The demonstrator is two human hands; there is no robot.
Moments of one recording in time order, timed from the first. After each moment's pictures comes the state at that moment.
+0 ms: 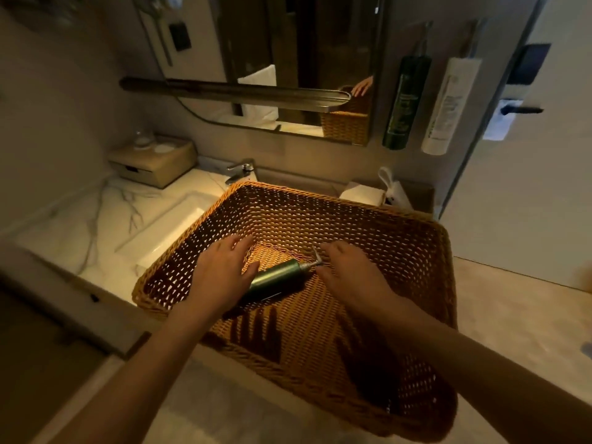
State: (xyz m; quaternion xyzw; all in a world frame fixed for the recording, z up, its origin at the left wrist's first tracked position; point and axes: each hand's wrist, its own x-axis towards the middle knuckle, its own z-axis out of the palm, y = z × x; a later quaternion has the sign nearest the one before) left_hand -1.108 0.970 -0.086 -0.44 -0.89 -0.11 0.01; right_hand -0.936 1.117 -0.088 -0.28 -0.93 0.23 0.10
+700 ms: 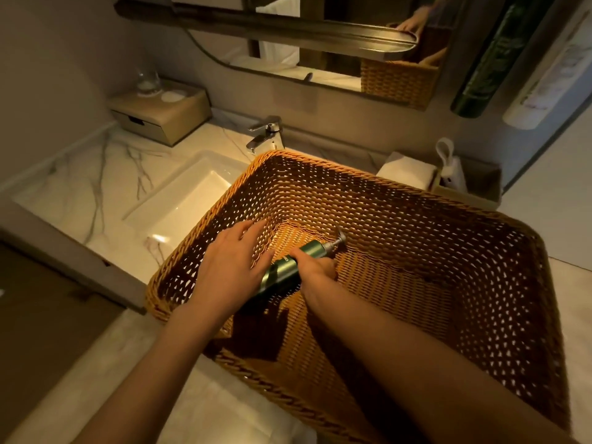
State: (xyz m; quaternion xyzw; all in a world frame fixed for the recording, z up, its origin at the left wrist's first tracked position) left_hand -1.162 0.965 -0.114 -0.42 -0.89 -0.18 -0.02; right_hand -1.109 1.093 -0.204 -0.62 -0.40 0.67 0.14
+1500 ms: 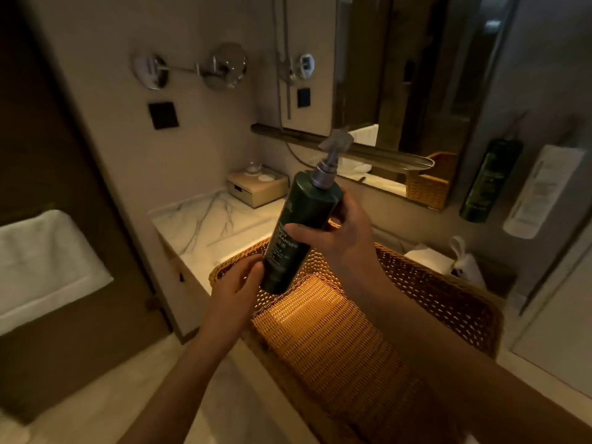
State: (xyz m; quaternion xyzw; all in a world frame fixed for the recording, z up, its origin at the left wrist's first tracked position) left_hand -1.008 0.903 -0.022 -0.19 -0.79 -0.58 -0.02; right_hand -0.964 1.062 0.040 -0.02 -0.73 0.61 0.30
